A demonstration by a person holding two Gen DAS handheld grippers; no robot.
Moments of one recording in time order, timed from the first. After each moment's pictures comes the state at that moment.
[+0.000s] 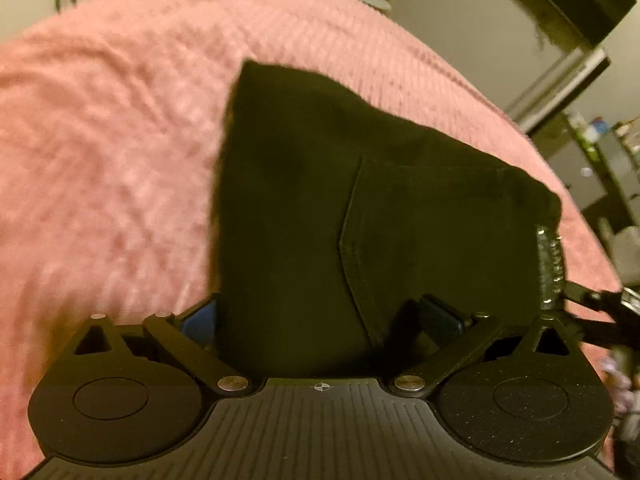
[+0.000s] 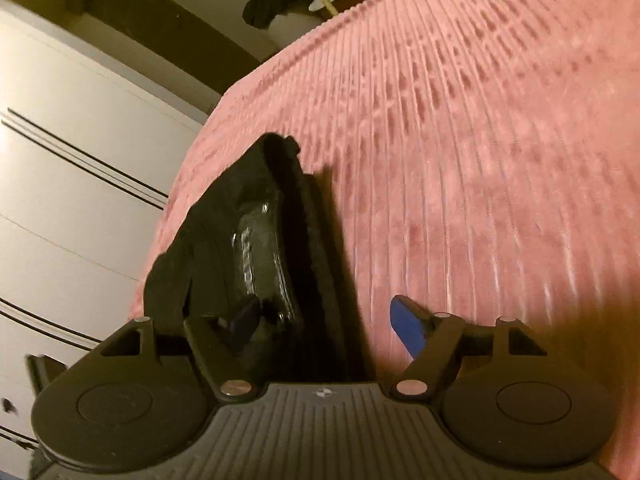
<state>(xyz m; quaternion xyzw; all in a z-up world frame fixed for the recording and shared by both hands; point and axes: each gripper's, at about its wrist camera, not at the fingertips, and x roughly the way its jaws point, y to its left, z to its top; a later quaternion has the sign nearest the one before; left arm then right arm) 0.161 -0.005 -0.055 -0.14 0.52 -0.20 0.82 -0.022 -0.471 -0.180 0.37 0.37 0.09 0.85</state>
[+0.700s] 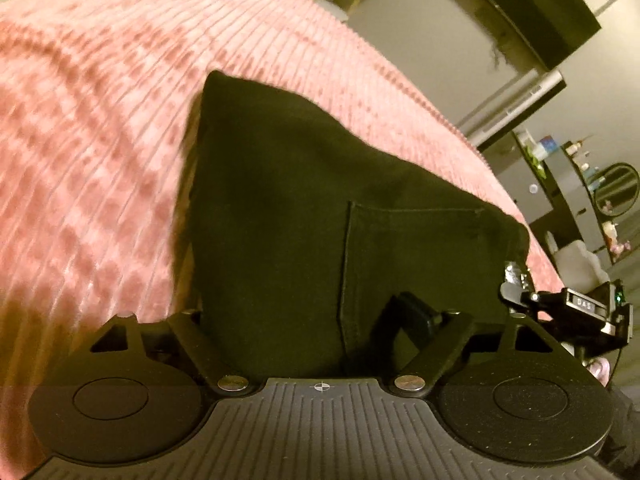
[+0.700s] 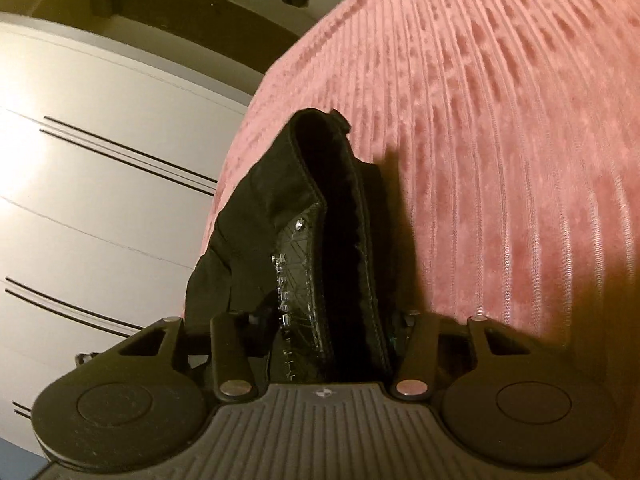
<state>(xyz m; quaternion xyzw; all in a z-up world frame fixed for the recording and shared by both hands) 0.192 -0.001 -0.076 -0.19 0.49 -0.27 0.81 0.030 -0.448 -0.203 0.42 0.38 0.18 0.81</state>
